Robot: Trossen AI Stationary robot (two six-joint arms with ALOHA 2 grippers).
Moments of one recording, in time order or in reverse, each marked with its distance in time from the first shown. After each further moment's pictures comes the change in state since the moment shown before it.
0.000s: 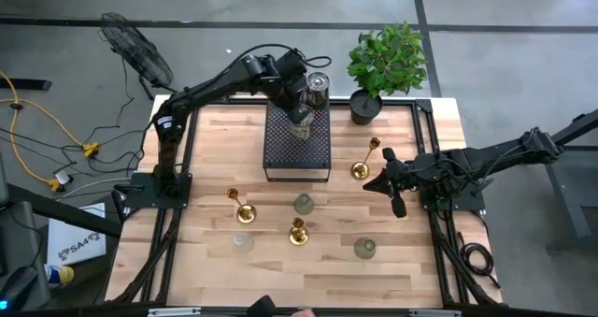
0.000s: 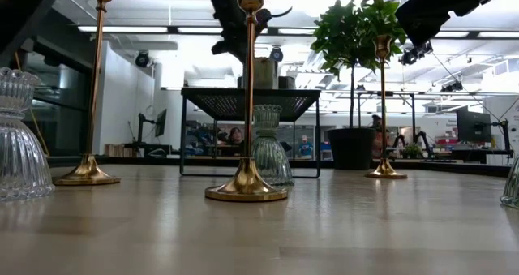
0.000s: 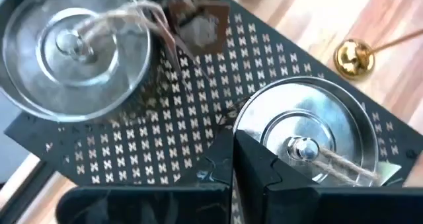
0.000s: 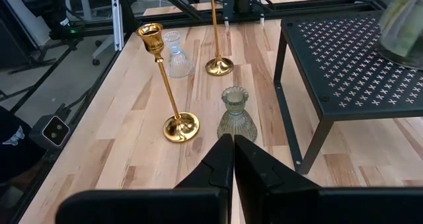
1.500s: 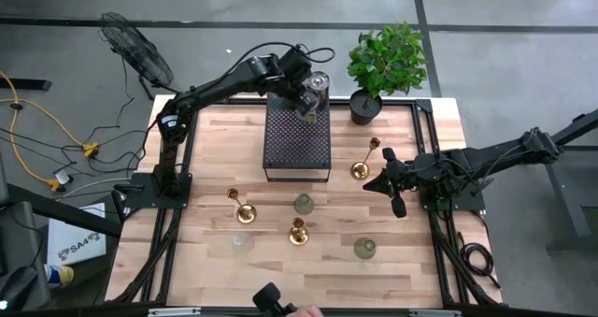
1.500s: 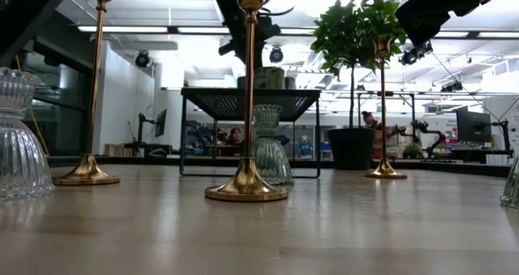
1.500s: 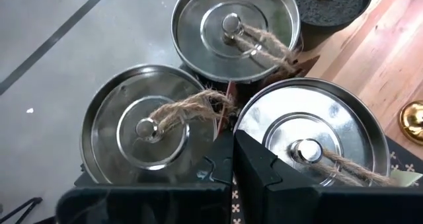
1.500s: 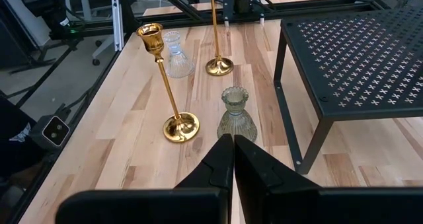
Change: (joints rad) left arm 0.012 0.029 -0.005 0.174 -0.198 0.026; right arm 0.000 0.000 0.000 0.000 0.000 0.000
